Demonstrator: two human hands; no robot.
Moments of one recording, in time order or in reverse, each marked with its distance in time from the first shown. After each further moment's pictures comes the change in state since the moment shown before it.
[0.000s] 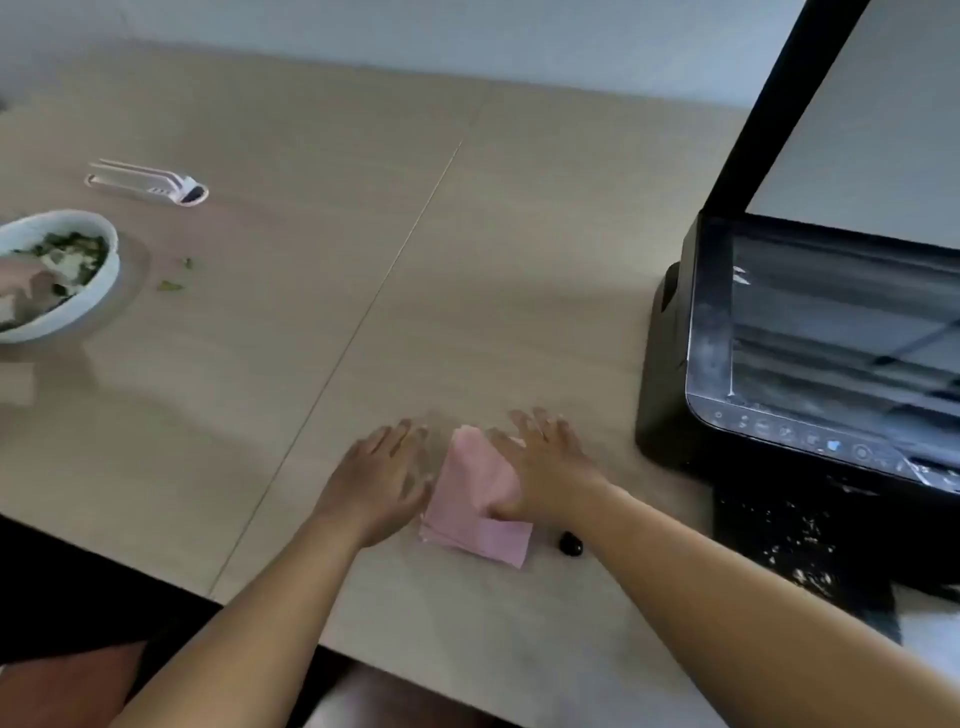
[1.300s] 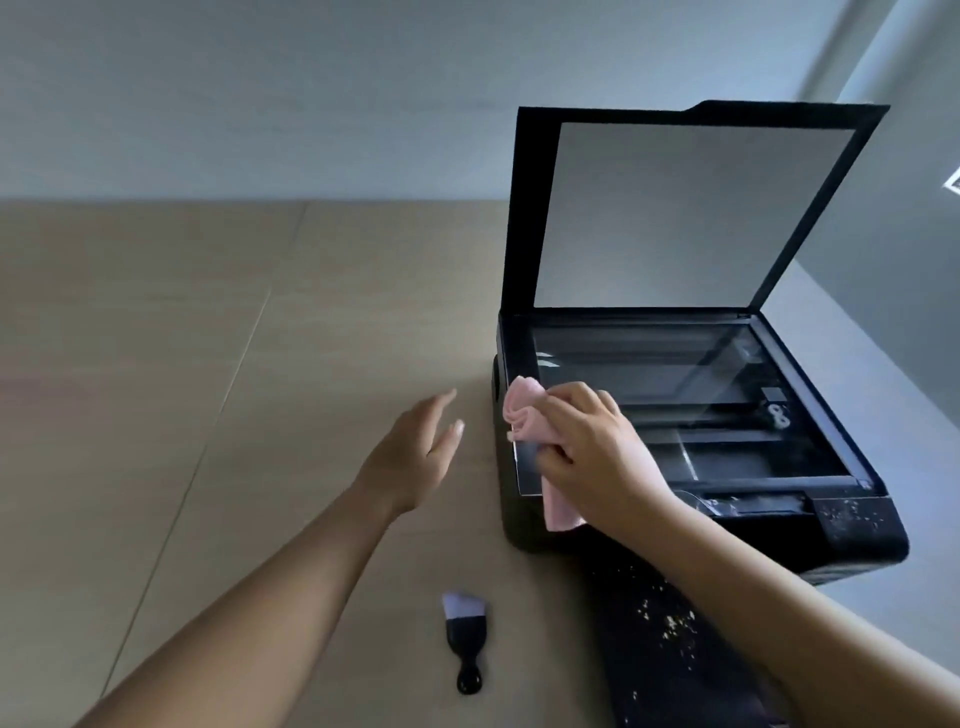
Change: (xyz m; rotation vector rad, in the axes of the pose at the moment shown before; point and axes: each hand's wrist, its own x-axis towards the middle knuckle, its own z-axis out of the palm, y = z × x) left_hand 0.153 0.179 -0.097 -0.537 0.158 0.419; right_hand -0.105 0.106 -0.130 0.242 0.846 0.278
